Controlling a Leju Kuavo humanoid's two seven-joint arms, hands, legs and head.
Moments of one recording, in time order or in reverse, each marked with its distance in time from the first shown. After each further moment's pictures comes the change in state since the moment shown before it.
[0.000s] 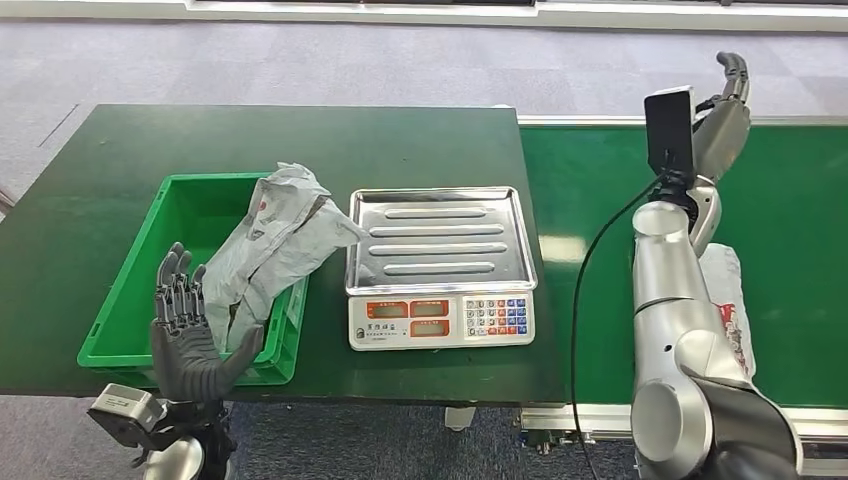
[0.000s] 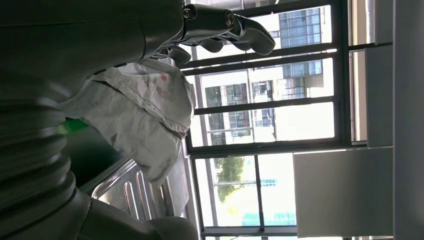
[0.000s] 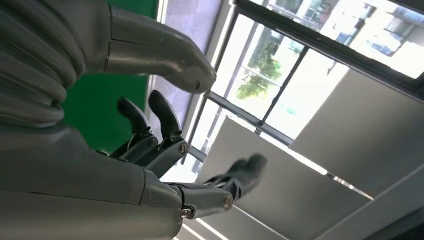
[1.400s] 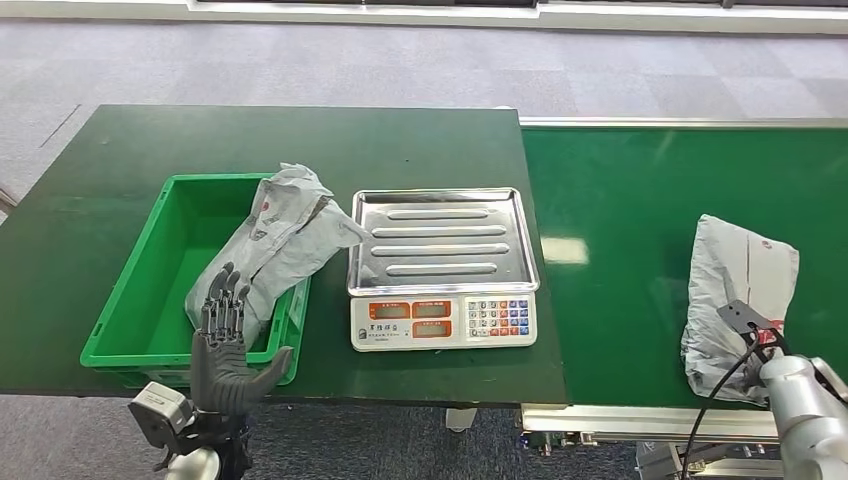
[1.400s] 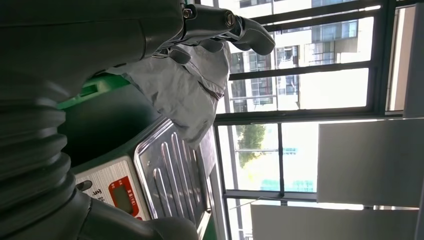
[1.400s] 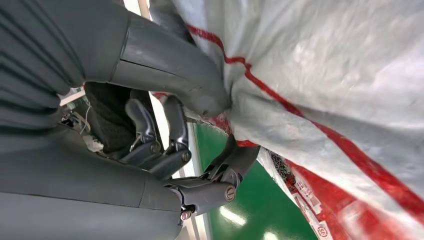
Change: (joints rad) left arm 0.021 -0.011 -0.014 0.095 -0.006 -0.117 0.009; right arm 0.312 -0.456 -0.195 0.434 0.303 0.675 0.787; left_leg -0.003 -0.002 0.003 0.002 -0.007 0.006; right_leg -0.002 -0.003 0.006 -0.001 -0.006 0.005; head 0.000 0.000
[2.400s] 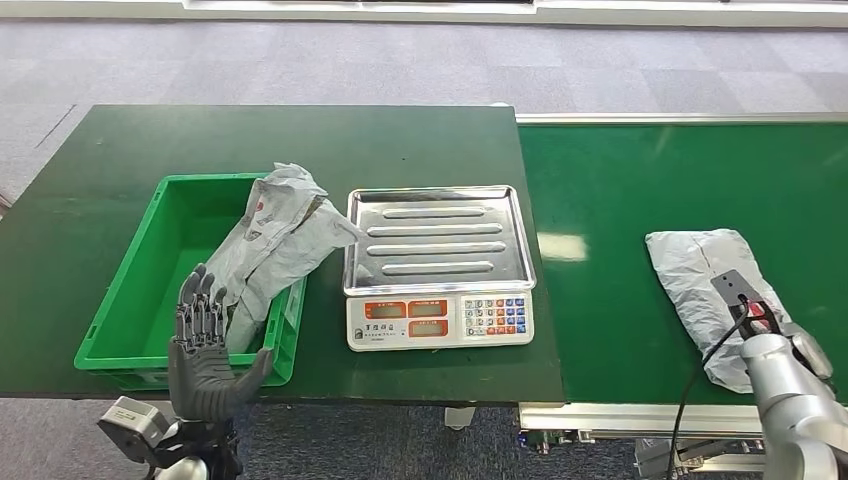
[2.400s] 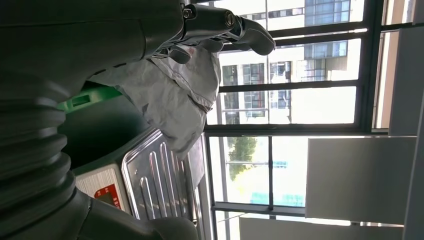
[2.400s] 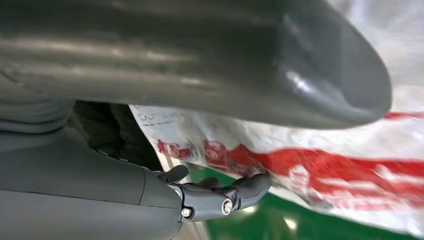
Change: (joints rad) left arm 0.047 -0.018 0.024 -0.087 0.026 0.024 0.000; right arm -0.071 0.031 0.083 -0.010 -0.021 -0.172 -0.004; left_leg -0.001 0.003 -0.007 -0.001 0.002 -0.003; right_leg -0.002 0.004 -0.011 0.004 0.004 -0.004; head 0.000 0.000
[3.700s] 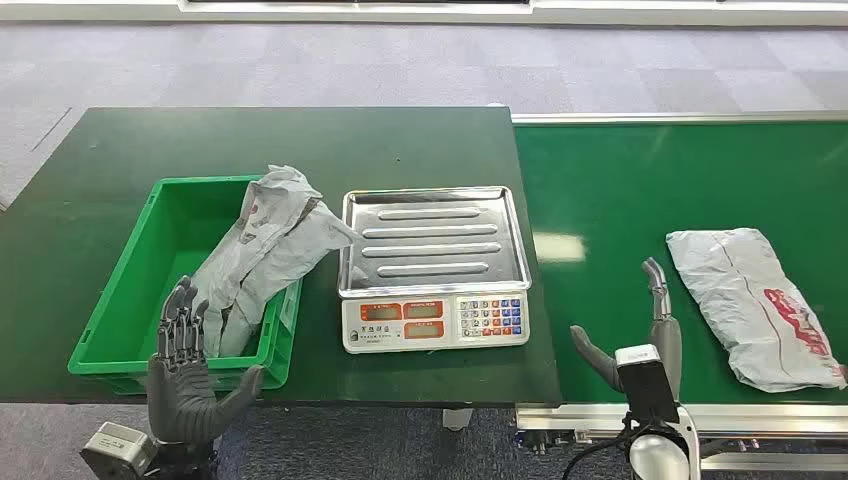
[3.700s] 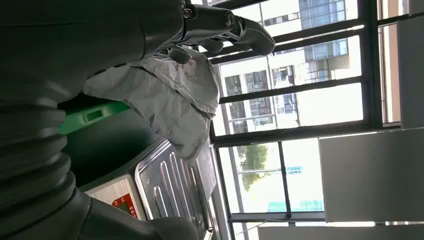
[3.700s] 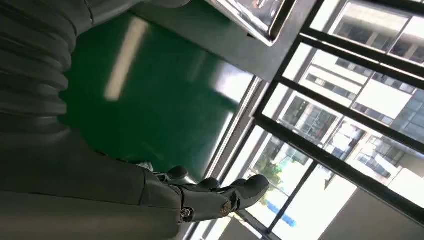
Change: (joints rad) left arm 0.094 -0.037 0.084 -0.137 -0.116 -0.046 0.028; right arm 0.693 0.537 0.174 -1.200 -0.491 -0.166 -0.928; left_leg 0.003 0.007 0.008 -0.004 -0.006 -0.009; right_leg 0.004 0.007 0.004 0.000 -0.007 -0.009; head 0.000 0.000
